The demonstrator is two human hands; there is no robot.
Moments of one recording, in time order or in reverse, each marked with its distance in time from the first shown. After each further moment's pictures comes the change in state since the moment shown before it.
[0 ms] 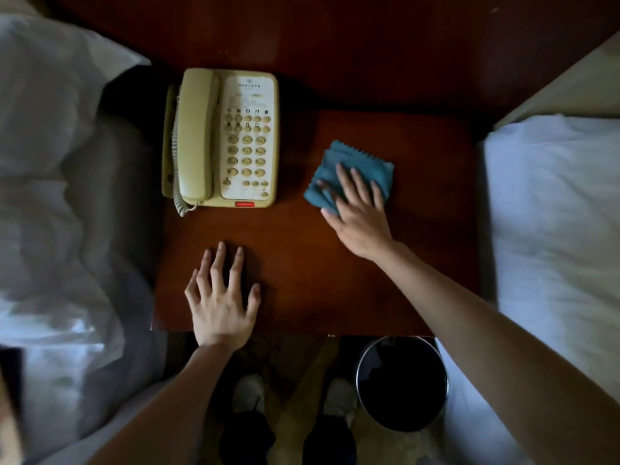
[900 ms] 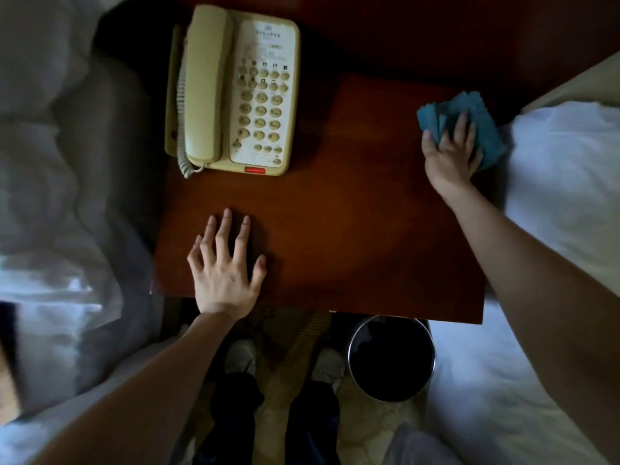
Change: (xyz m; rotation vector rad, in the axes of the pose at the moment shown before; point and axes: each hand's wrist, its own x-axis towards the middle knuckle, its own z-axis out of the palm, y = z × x) left_hand 0.001 -0.005 0.007 -0.005 0.013 0.019; right_hand 0.036 0.095 -0.039 0.249 0.021 0.581
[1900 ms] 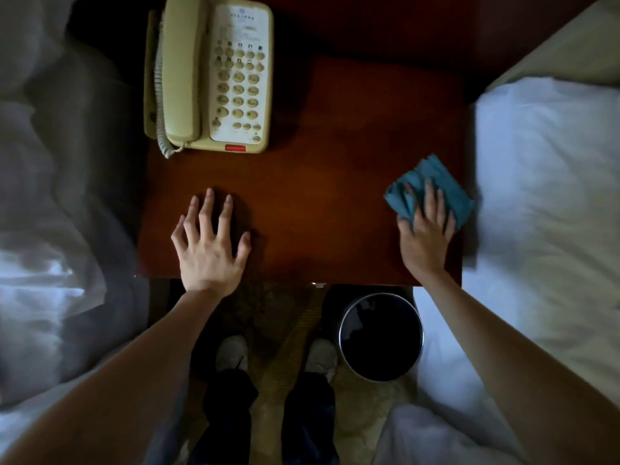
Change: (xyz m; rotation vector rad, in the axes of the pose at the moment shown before) left_hand 0.000 -0.002 0.003 -0.020 0.054 0.039; right_hand -0.152 0.076 0.051 -0.143 0.152 -0.105
